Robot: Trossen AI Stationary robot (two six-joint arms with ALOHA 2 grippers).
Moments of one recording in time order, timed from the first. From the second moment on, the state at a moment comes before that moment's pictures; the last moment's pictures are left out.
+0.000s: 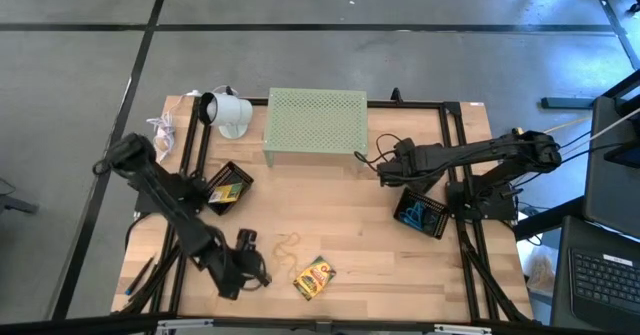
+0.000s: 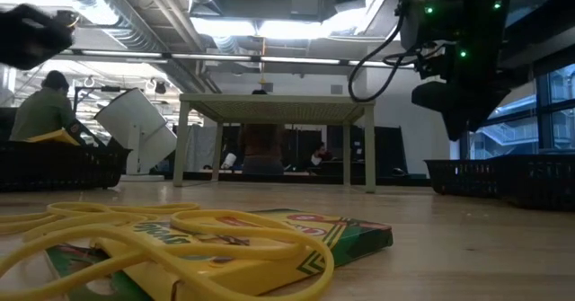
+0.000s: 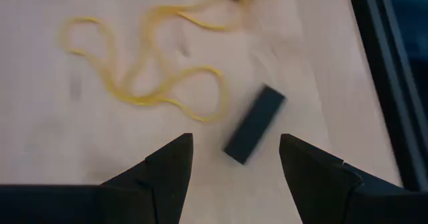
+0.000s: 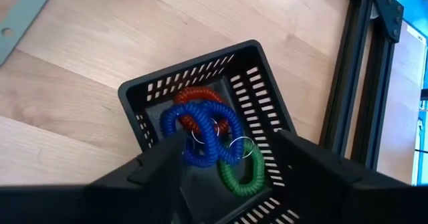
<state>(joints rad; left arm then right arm) -0.84 1.54 0.89 -0.47 -0.27 -0.60 0.01 1.44 0.92 -1.19 0.56 1.17</state>
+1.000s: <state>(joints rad) -0.81 1.75 0.97 -0.48 -0.08 -0.51 0.01 1.44 0.92 -1.18 0.41 1.11</state>
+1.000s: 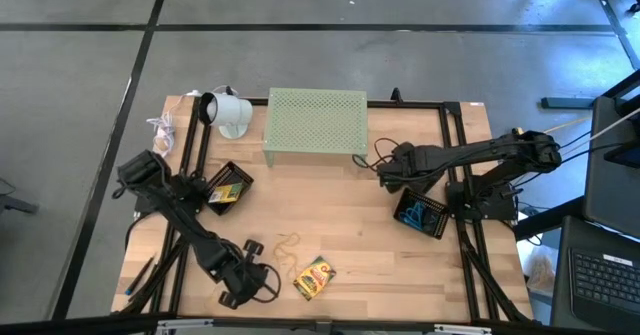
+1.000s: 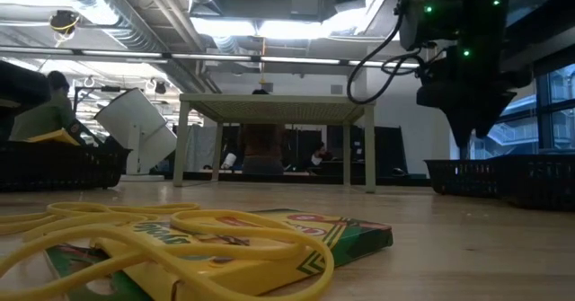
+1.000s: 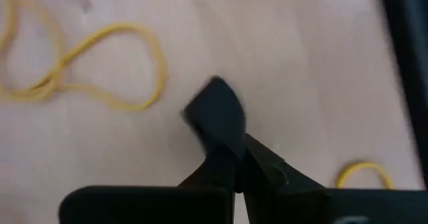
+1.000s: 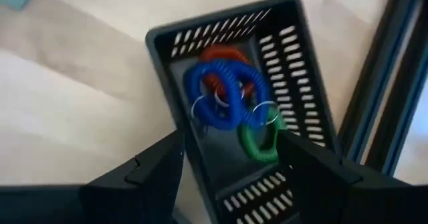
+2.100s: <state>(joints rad) -0.66 1.74 1.35 -0.89 -0.65 -0.32 0.39 1.50 1.02 0.05 0.19 0.22</state>
